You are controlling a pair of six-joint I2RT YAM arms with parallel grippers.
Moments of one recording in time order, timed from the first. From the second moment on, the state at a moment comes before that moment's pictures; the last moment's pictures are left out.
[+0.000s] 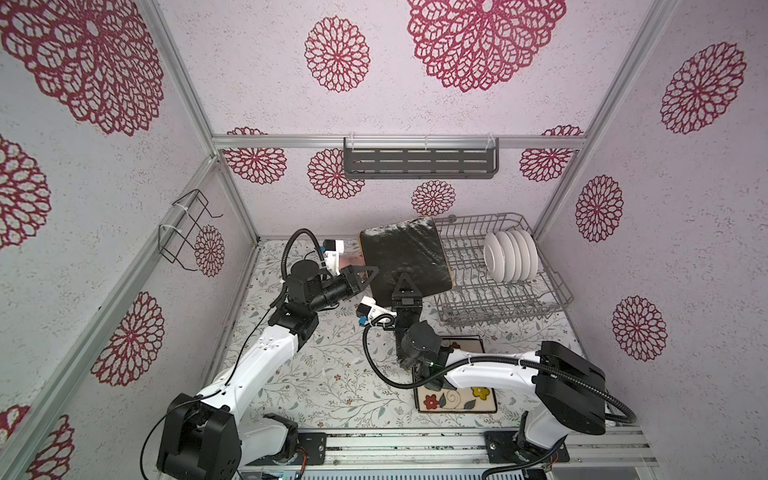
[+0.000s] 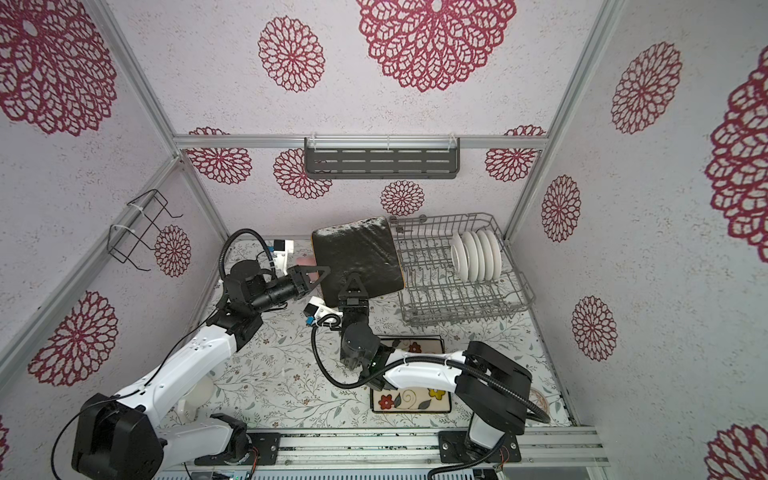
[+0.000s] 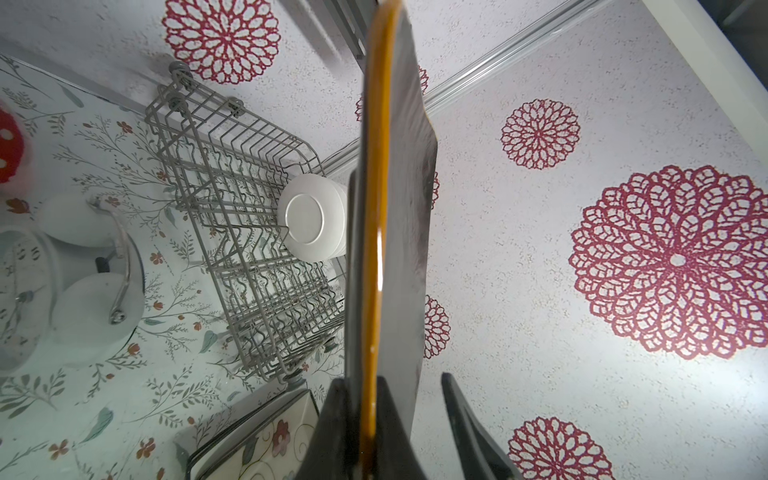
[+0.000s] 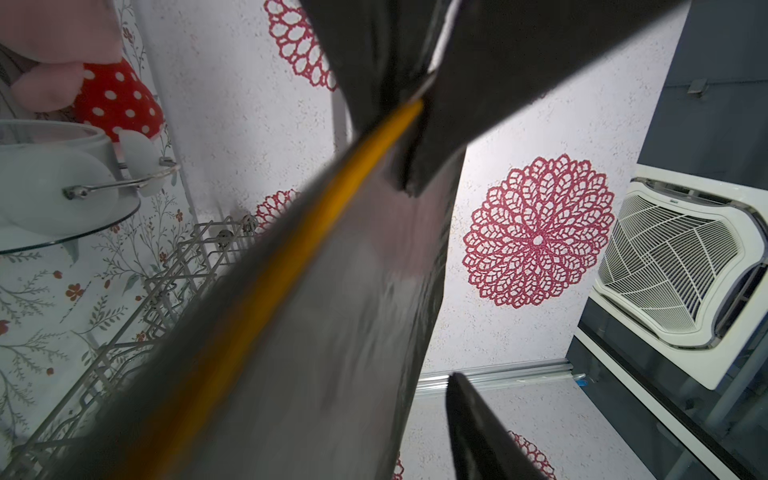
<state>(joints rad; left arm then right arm) -0.34 1.24 0.88 0.26 0.59 -0.95 1.18 1.63 0.93 0.99 1.12 -1.76</state>
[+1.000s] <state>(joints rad) -0.32 1.30 0.88 0.18 0.60 -0.91 1.04 1.07 1.12 -0.41 0.62 -0.47</state>
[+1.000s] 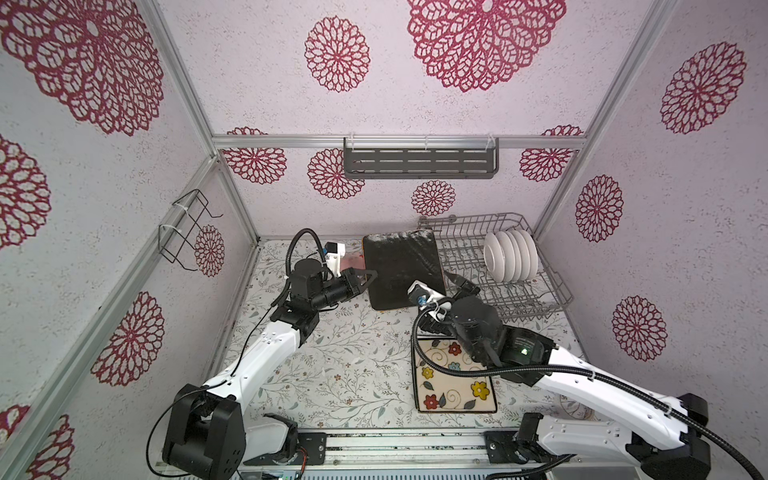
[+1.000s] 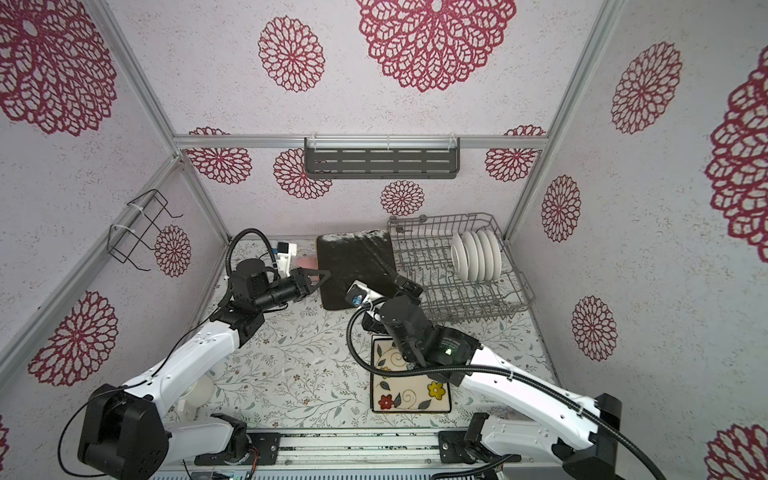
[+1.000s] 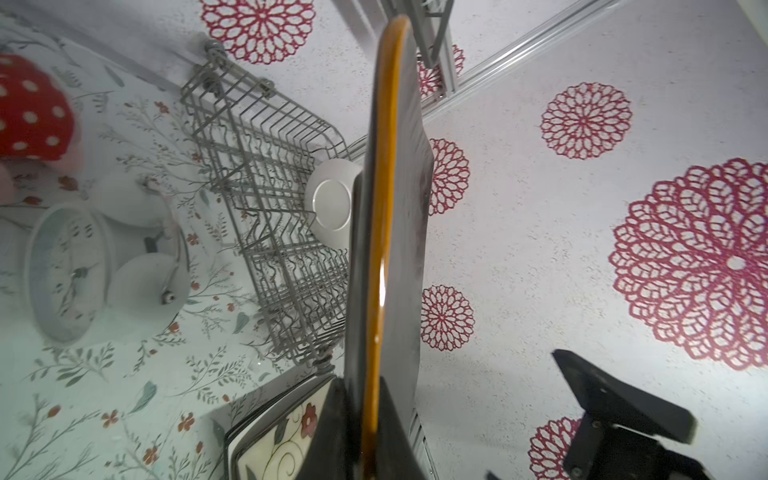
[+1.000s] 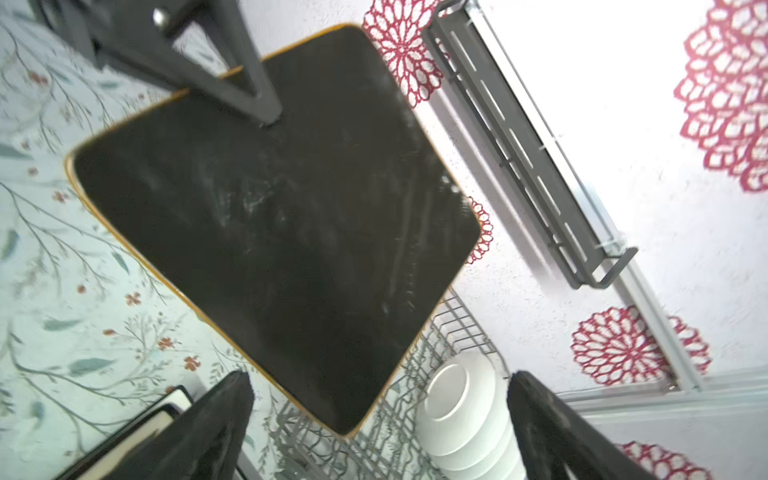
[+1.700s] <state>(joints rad) -0.32 1.16 0.78 -0.01 0.57 -0.86 0.48 0.92 1.06 -0.62 0.11 0.16</state>
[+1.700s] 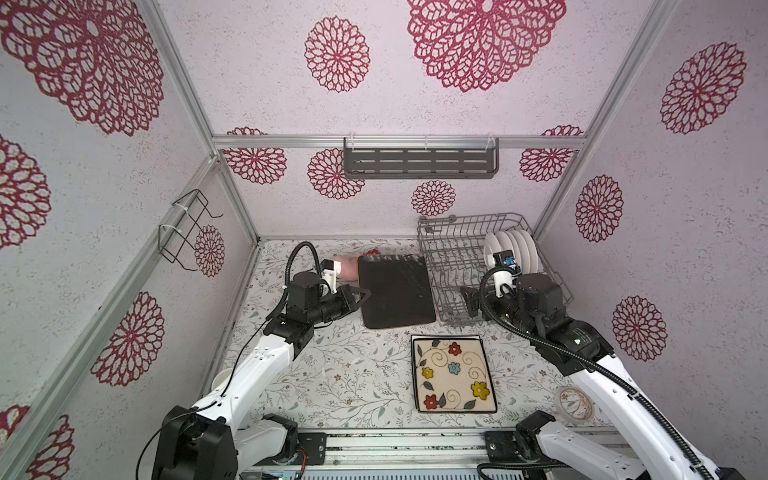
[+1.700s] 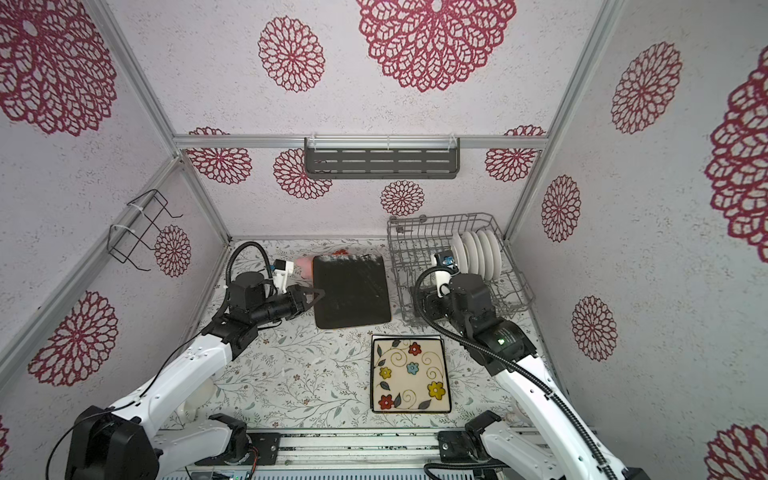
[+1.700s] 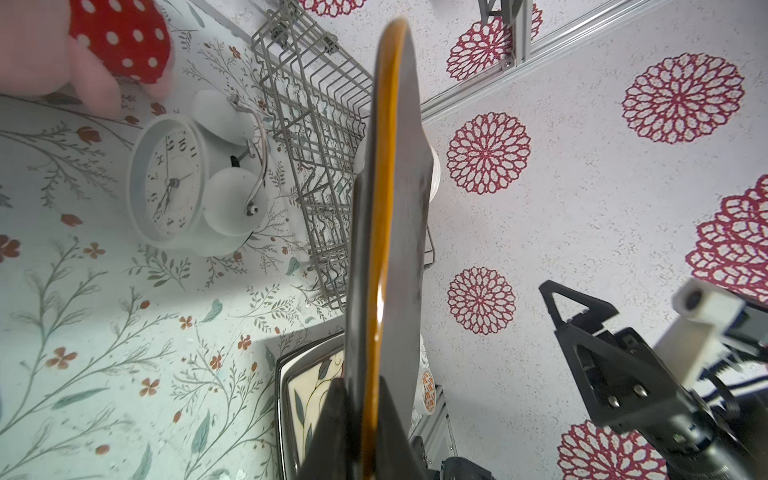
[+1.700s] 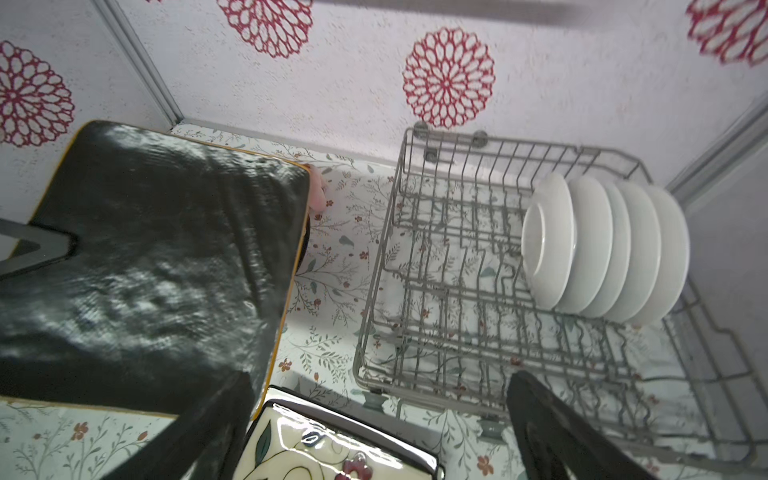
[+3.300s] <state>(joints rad) -0.62 0.91 0.46 -0.08 0.42 -0.99 0.21 0.83 0.60 -0.71 -0.32 0.64</state>
